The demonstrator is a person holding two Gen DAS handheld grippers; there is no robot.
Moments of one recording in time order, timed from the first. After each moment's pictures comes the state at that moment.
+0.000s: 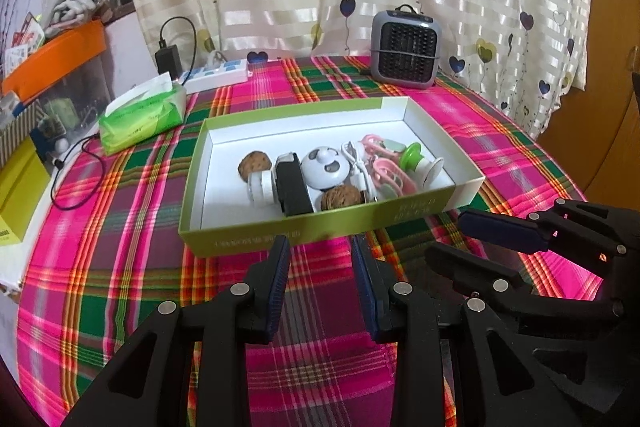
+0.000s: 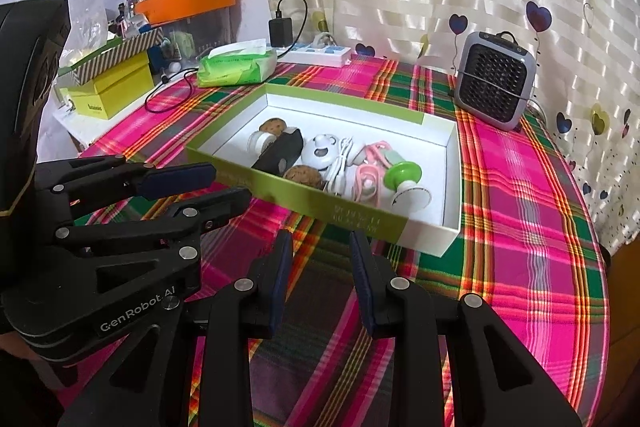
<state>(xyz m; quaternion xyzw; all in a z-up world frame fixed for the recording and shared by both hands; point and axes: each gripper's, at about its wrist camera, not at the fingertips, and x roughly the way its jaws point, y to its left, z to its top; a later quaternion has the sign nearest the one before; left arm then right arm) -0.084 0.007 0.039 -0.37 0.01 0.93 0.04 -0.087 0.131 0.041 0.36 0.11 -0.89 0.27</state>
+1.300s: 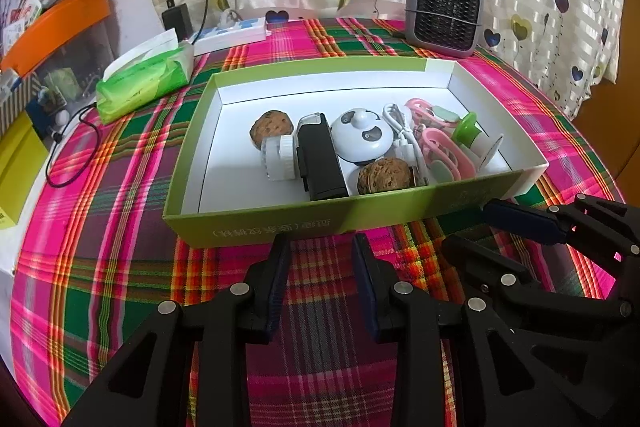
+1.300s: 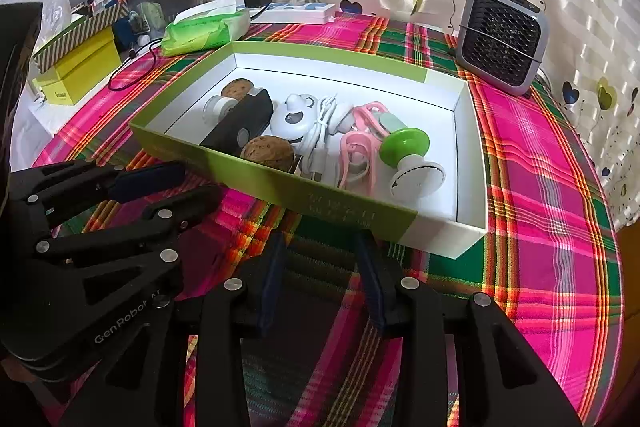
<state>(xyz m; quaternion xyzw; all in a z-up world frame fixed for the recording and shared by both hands) -0.120 -0.001 0.009 -0.42 0.01 0.91 0.00 -0.128 0.120 0.010 0.42 0.12 -0.87 0.24</state>
